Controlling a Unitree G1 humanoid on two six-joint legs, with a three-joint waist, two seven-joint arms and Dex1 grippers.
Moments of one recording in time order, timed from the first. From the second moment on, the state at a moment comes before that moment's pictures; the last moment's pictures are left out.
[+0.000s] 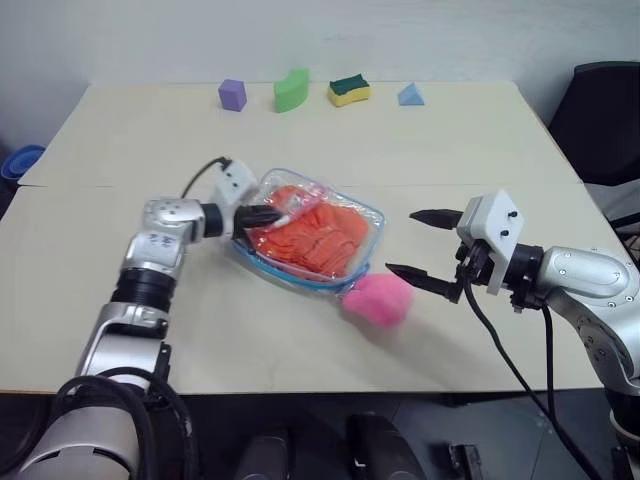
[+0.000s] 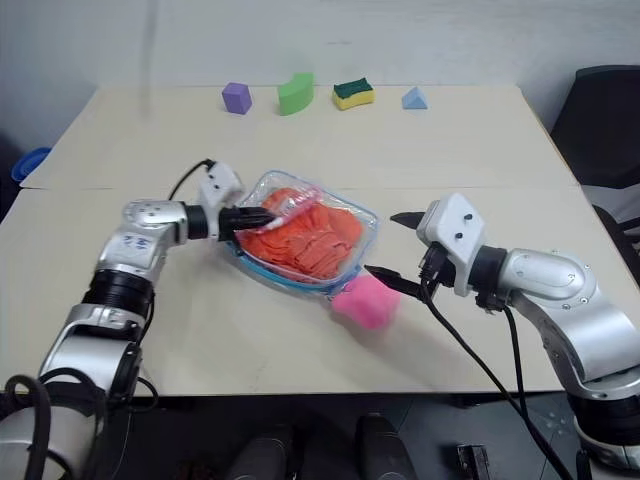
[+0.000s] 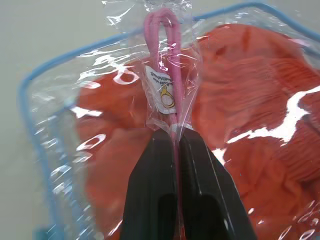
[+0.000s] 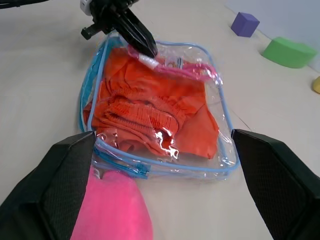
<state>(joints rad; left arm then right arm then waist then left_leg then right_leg) -0.85 0.59 0.00 0.55 -0.11 0.28 -0.86 -0.39 -0.82 -0.05 -0.51 0.51 0.61 0.79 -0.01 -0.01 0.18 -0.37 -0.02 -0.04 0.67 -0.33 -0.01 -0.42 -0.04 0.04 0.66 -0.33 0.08</state>
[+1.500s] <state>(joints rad) -0.87 0.80 -0.19 0.68 0.13 -0.39 -1.04 -0.35 -0.78 -0.03 -0.48 0.48 0.57 0.84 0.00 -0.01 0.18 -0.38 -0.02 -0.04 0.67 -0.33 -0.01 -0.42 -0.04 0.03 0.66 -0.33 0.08</state>
